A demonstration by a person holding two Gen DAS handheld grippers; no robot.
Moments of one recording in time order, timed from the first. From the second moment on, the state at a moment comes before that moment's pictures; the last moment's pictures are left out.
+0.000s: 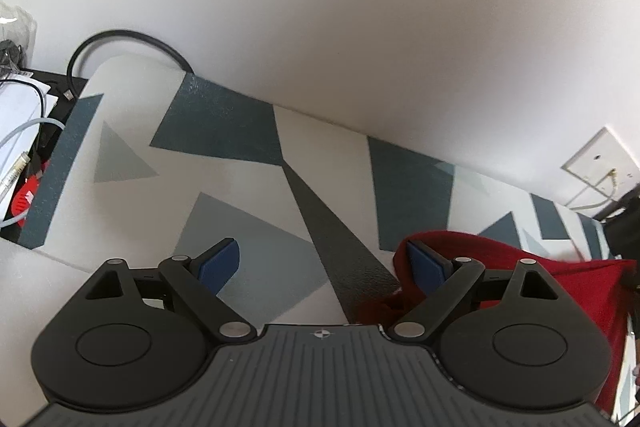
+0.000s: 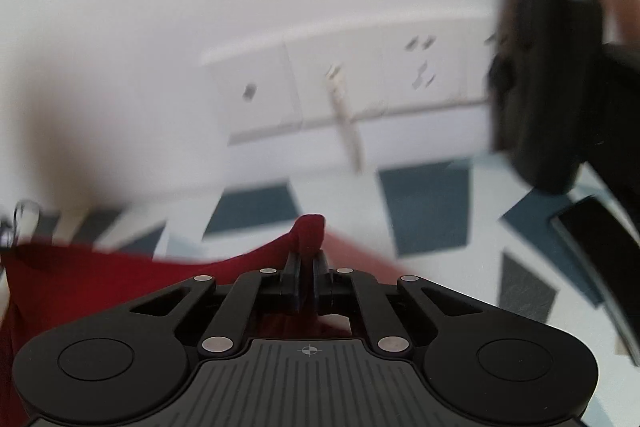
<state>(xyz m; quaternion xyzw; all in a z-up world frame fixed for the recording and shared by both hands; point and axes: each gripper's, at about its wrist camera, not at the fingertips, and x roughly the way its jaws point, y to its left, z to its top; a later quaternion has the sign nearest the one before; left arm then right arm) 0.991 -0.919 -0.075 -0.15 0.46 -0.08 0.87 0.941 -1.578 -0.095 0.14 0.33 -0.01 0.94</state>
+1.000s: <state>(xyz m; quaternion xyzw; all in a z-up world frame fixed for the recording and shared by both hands) 0.801 -0.960 -0.079 -0.06 0.49 -0.26 0.83 0.787 -1.574 -0.110 0.25 0.38 -0.03 0.89</state>
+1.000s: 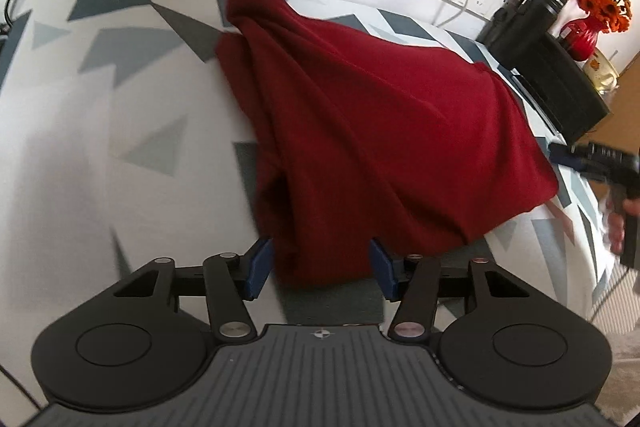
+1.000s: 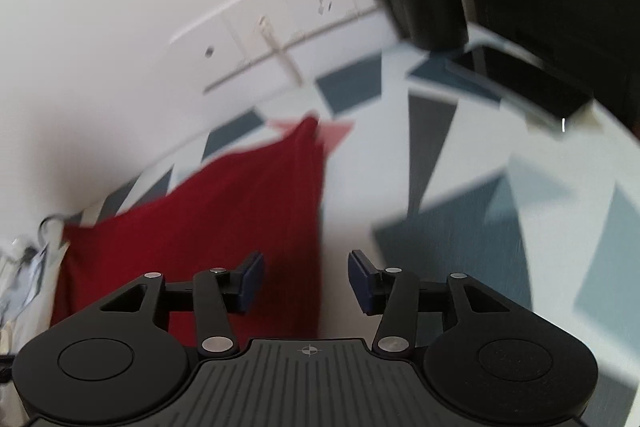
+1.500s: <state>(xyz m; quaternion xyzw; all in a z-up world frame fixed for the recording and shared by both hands) 0.783 -0.950 -0.065 -0.09 0.45 -0.22 0.86 0.774 -1.540 -0.117 0.22 0.39 -0.04 0.89</state>
